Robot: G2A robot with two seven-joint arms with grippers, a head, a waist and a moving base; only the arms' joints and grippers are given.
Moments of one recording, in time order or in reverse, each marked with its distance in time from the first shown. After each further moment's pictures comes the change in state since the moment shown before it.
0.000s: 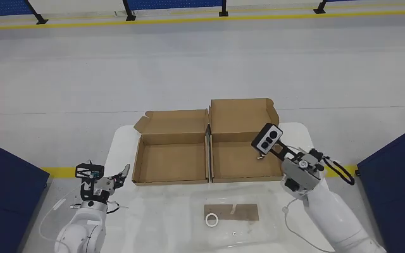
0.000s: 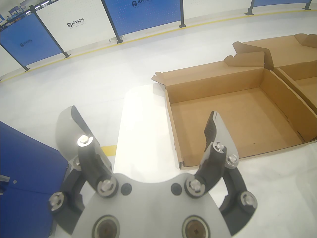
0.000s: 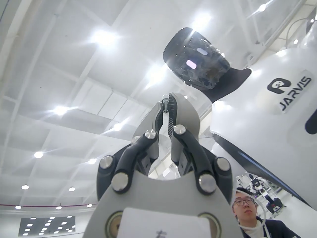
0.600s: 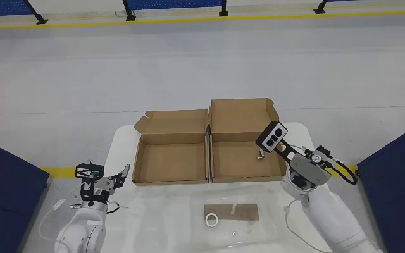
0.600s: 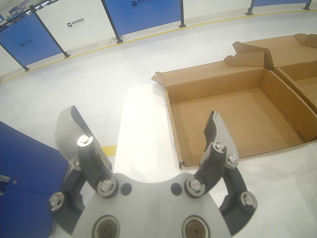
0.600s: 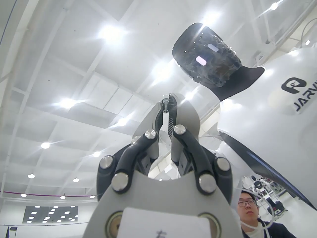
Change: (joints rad) left arm 0.000 0.000 0.000 0.000 0.000 0.000 0.000; right arm -0.022 -0.029 0.028 -0.002 0.087 0.028 0.003
